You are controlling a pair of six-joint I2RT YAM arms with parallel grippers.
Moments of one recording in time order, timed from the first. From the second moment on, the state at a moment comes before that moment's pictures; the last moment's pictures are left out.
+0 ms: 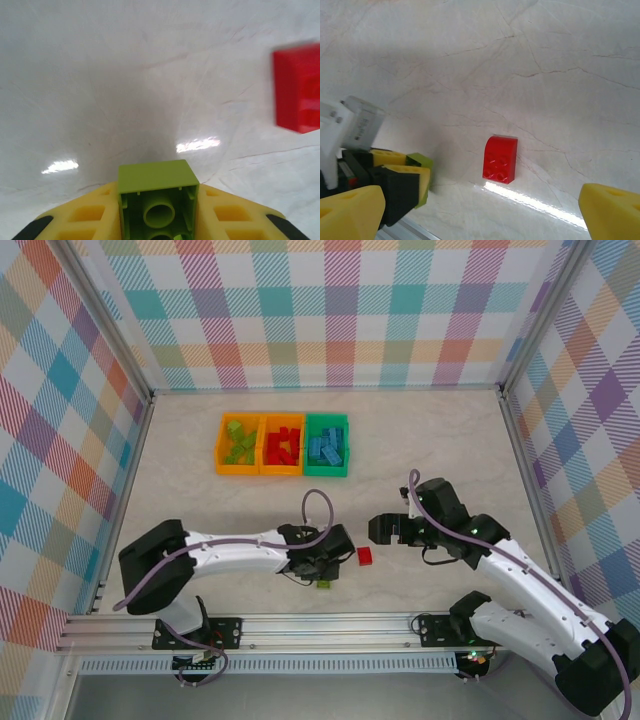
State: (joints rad) left arm -1.14 1.57 0.93 -0.60 -0.13 -1.07; right arm 0.58 0.89 0.72 -0.72 -0.24 0.54
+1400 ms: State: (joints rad) left arm -0.19 1.84 1.50 -0.53 -0.25 -0.50; right arm 0.59 1.00 0.79 -0.72 -0.26 0.57
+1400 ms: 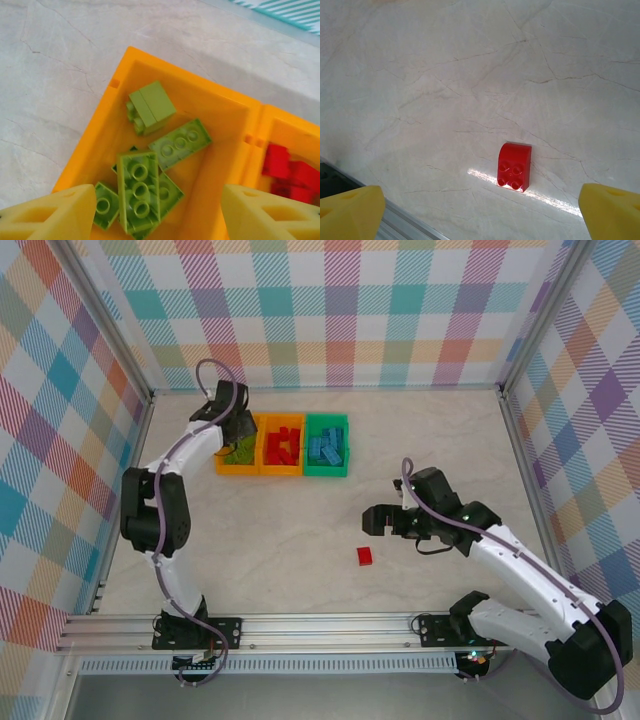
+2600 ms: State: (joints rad) left arm -0.52 0.64 0.83 -0.72 0.27 0.20; right arm 0.93 1.58 0.86 -0.68 0.07 0.74
